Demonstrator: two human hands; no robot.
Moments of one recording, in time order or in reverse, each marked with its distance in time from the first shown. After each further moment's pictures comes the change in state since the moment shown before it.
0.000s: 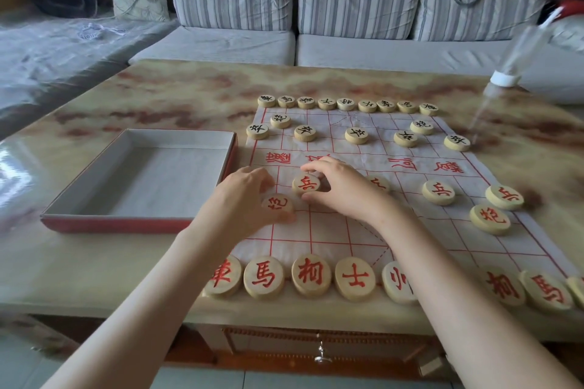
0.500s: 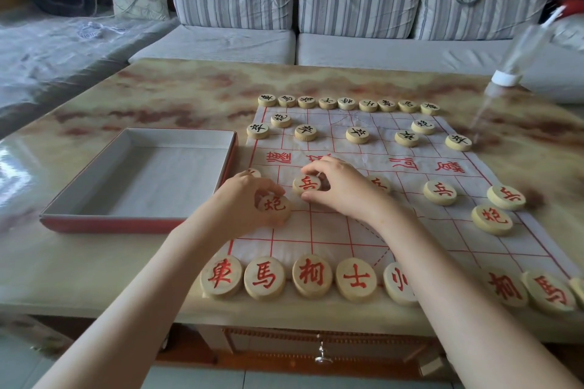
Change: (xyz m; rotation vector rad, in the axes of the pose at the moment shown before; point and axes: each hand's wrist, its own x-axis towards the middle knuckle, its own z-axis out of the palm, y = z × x) left_hand 0.000 -0.003 -0.008 -0.047 -0.146 0.057; right_hand 0.002 0.000 0.002 -0.010 0.030 -0.011
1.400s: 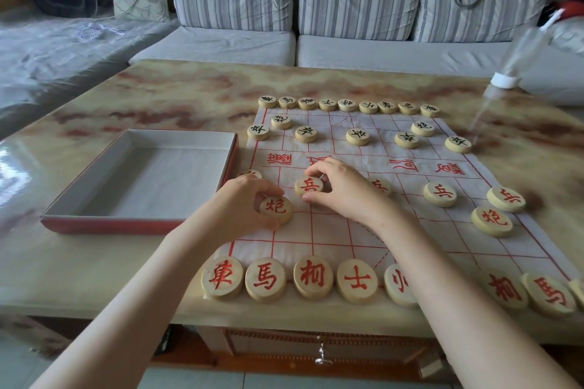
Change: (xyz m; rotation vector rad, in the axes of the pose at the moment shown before) left_hand -0.005 0.002 -0.003 -0.029 -0.009 -0.002; right_hand -0.001 0.001 0.001 0.005 0.021 0.019
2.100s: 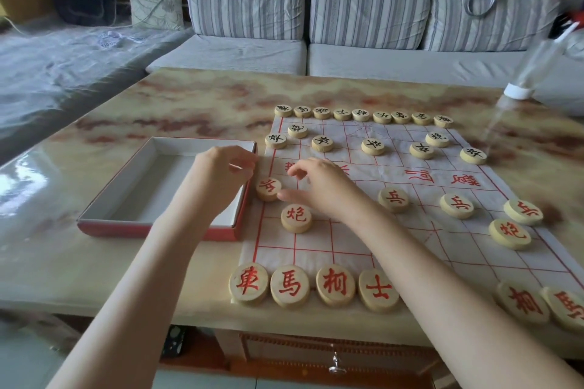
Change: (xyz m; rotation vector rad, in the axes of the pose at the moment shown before) left_hand -0.001 -0.021 -0.049 -0.189 0.369 -0.158; right_hand 0.021 -0.055 0.012 -0.030 0.034 -0.040
